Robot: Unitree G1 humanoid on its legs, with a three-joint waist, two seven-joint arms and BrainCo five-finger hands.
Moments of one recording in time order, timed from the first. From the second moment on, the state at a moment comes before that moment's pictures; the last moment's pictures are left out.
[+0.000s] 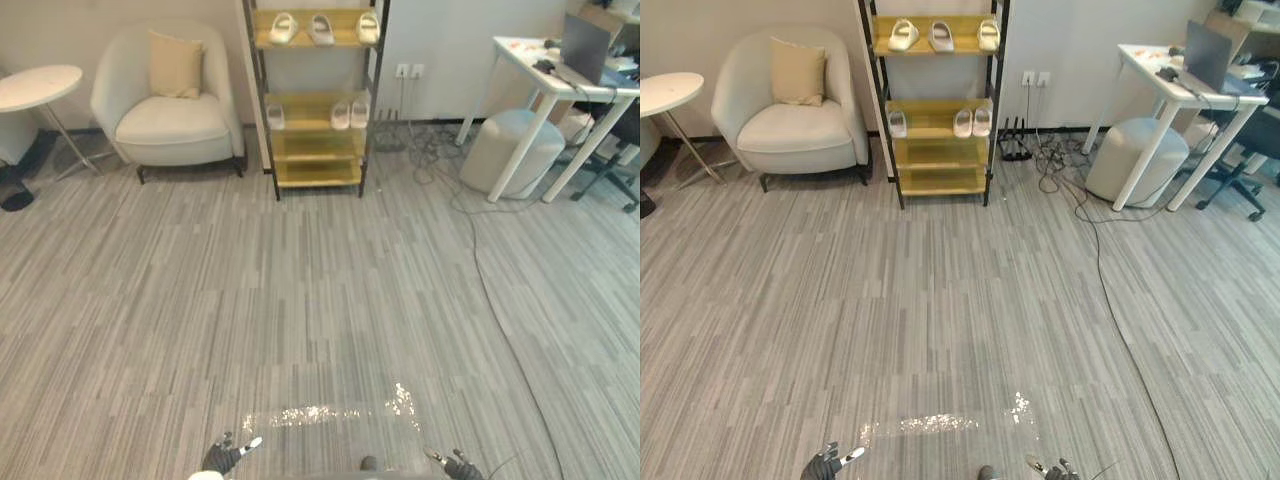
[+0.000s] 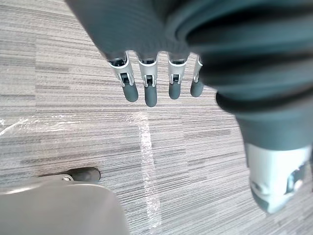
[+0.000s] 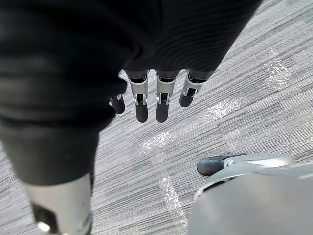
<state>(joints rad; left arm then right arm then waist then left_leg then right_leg) 0.13 0.14 -0.02 1.06 -0.03 -0.13 0.06 0.11 -0.11 -0.15 1.08 0.21 -0.11 -0.04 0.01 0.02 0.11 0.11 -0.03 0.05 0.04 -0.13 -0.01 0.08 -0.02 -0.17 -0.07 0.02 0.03</state>
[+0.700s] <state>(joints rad) 0.10 0.15 0.01 1.07 -0.02 -0.14 0.06 0.06 -0.05 -0.15 1.09 0.15 -0.11 -0.04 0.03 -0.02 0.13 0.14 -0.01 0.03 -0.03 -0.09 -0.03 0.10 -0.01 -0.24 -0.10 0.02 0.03</state>
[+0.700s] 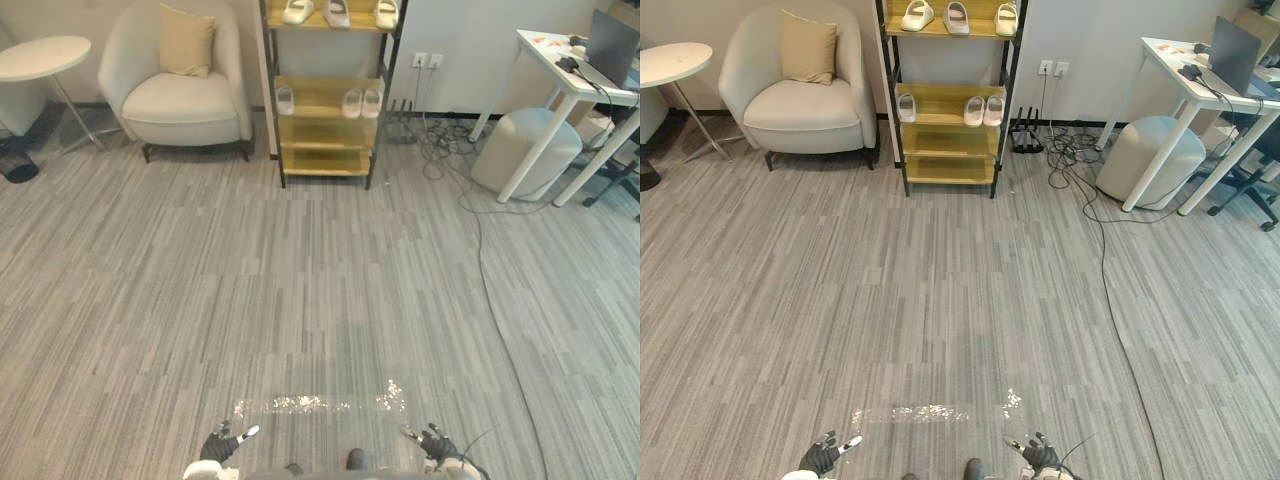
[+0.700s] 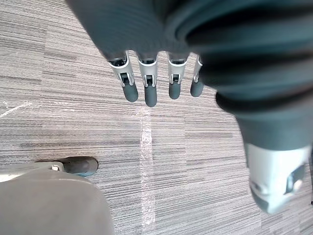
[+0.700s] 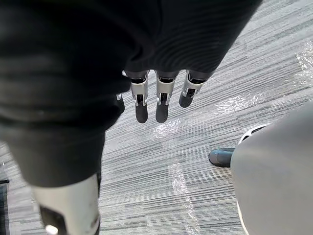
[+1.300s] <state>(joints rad) 0.02 0.13 0.04 1.05 -0.04 -0.14 0.08 0.02 -0.10 -0.11 1.09 0.16 -0.11 -0.05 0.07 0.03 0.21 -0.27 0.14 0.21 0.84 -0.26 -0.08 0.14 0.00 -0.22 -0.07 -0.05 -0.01</state>
